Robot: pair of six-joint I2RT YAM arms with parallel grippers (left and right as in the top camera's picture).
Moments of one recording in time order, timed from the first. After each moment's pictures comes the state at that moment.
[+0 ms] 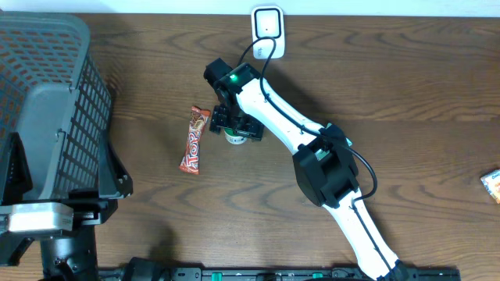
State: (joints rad) left arm -0.19 0.36 0.92 -0.09 -0.17 0.17; right arm 0.69 2.52 2.24 -1.28 -0.12 0.91
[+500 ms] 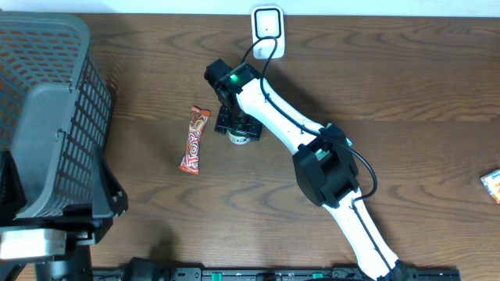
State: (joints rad) left arm -0.18 0.29 0.92 -0.12 -0.17 0.17; right arm 0.69 2.52 2.24 -1.29 -0.08 0.95
